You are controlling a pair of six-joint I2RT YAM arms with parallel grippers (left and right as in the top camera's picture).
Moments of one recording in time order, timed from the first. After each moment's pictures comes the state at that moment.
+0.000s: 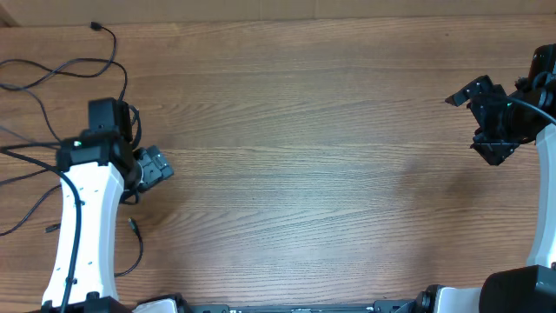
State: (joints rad) left arm 0.17 1.41 1.14 -1.14 -0.17 -0.49; right arm -0.30 1.55 1.56 -1.24 -0.29 0.69
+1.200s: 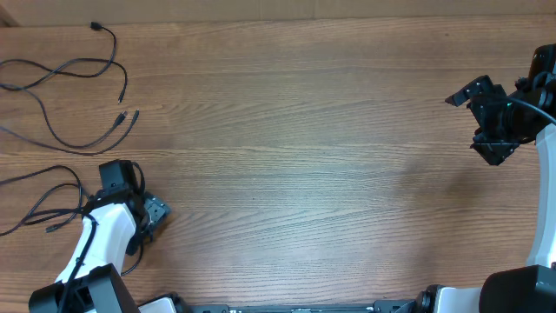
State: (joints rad) left arm 0.33 1.41 0.61 -0.61 -0.18 -0.63; right arm -0.30 1.55 1.56 -1.24 -0.29 0.69
